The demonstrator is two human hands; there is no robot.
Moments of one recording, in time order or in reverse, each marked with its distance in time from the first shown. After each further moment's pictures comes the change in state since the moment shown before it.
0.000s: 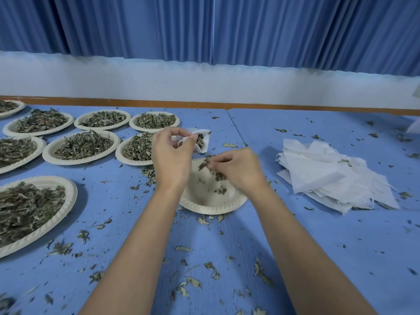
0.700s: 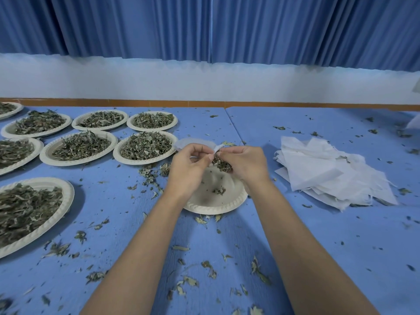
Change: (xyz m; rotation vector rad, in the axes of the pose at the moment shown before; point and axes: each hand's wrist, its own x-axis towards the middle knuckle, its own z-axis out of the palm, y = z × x) left_hand -0.015 -0.016 0.012 -0.015 -0.364 -0.068; right_hand 0.010 0.011 -0.003 0.307 0.180 0.170
